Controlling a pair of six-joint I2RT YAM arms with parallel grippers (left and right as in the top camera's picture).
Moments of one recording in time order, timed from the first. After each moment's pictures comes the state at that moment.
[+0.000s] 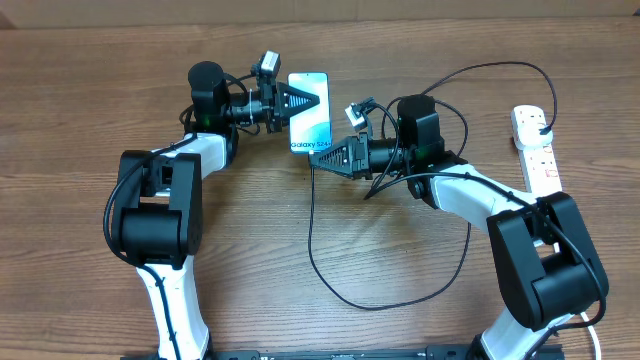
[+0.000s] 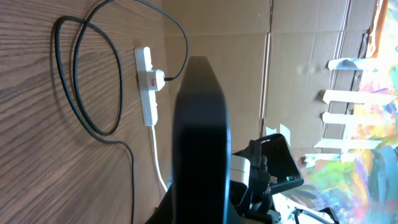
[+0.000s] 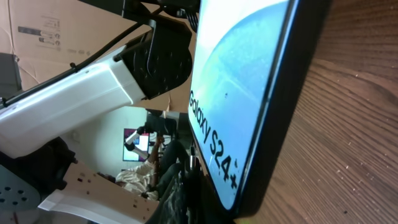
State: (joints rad) left arm -0.10 2.20 1.26 0.86 1.38 -1.45; right arm 0.35 1.85 0.96 0.42 -1.17 0.90
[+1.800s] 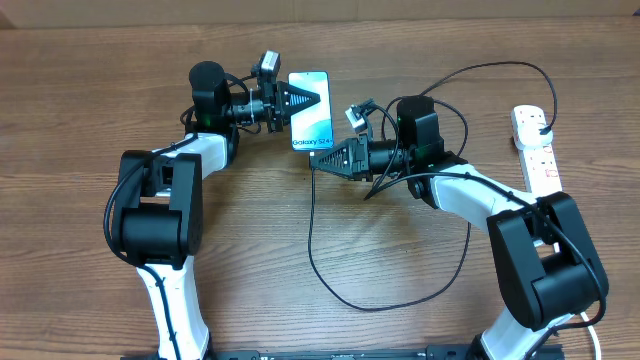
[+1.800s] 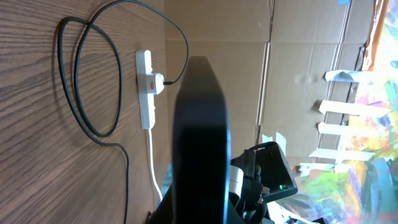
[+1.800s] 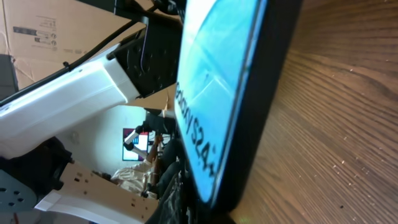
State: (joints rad) left arm -0.10 2.20 1.26 0.86 1.35 -1.49; right arm 0.35 1.85 0.96 0.39 -1.18 0.88
